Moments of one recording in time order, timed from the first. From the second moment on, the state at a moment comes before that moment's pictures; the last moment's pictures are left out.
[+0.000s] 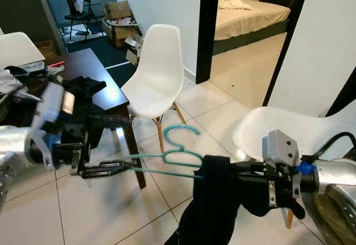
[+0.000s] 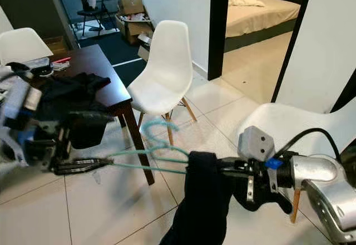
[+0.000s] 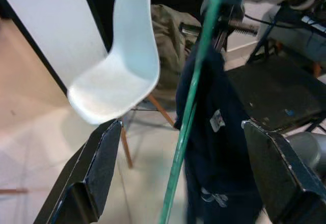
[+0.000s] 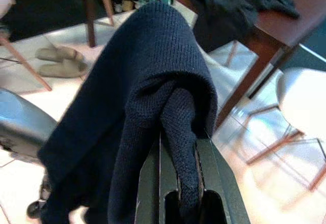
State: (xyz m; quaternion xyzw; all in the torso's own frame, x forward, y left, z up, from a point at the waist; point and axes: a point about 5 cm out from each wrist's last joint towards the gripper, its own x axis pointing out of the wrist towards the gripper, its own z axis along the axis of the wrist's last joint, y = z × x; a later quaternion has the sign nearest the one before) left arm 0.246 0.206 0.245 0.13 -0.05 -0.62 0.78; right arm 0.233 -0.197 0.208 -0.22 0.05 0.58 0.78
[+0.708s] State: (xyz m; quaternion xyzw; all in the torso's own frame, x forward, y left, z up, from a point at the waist) left arm 0.257 0.179 0.228 0.13 -0.04 -0.63 0.76; right arm 0.227 -0.183 0.218 -0.22 0.03 0.61 0.76
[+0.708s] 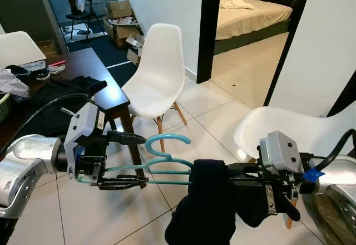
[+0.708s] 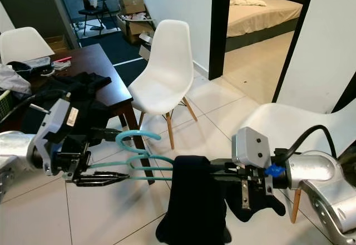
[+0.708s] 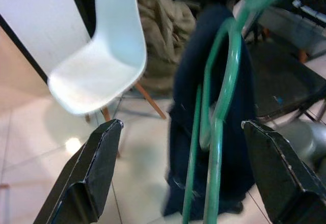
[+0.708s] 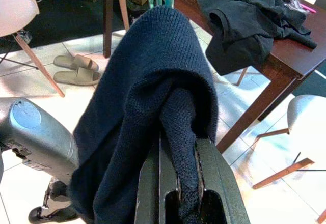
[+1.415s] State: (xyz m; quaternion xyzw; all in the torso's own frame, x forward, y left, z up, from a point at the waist) left arm 0.260 0.169 0.221 0.13 -0.04 -0.64 0.75; right arm 0.229 -0.181 0.213 -0.21 0.04 0.60 0.77
